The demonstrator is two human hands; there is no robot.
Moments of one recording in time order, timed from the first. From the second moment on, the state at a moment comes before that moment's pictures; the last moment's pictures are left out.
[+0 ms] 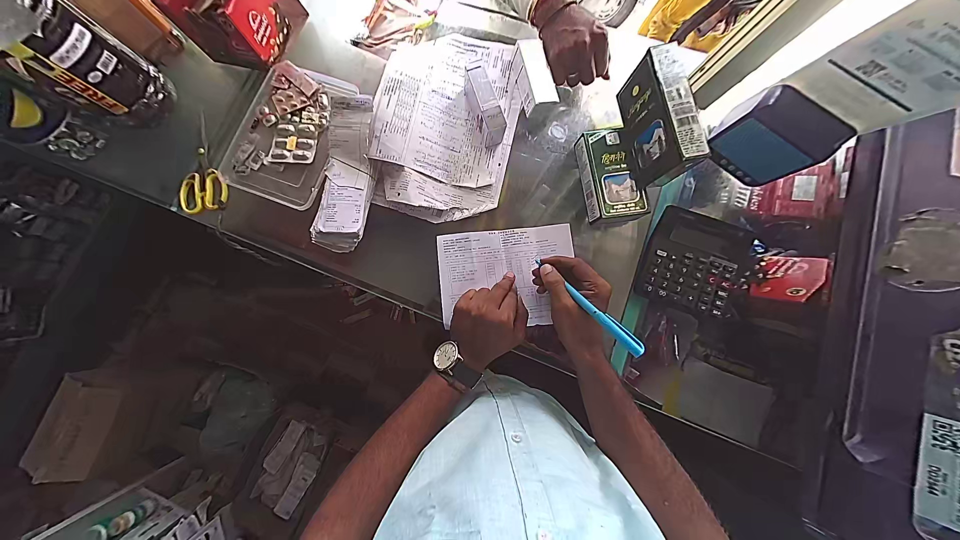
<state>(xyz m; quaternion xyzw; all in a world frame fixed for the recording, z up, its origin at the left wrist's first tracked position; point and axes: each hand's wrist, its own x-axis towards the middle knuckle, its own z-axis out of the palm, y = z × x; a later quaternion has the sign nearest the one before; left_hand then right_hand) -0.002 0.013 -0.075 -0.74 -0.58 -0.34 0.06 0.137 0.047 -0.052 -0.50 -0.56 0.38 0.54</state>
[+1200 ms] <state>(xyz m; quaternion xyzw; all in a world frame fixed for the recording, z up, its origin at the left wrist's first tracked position) -0.003 0.013 -0.076 -0.74 -0.58 -0.33 0.07 0.137 0.046 -0.050 -0.51 -0.54 0.38 0.55</state>
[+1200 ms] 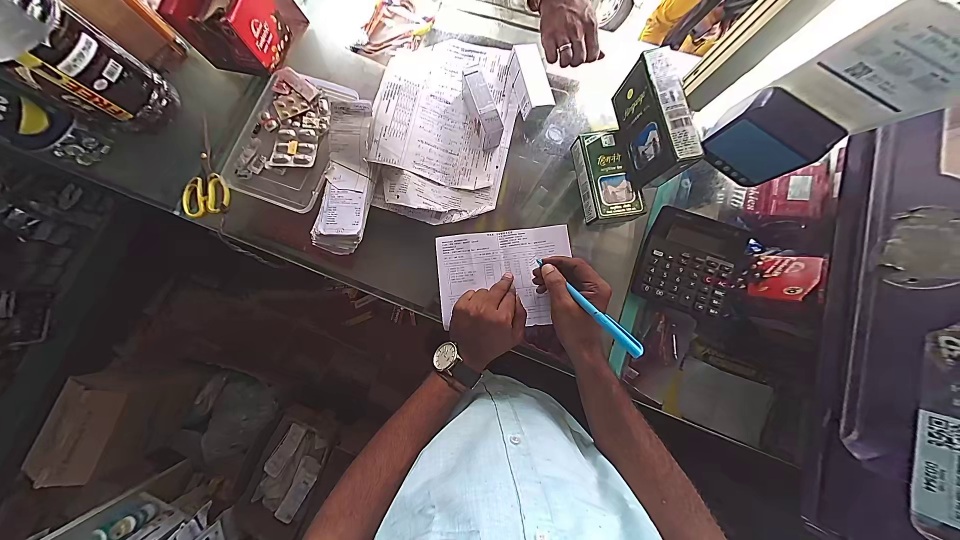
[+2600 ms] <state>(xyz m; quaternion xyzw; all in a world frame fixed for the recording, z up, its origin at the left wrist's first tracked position) -0.003 0.013 -0.076 -0.74 -0.59 -0.32 0.06 0.130 0.046 -0.054 -0.58 -0.61 0.21 0.49</state>
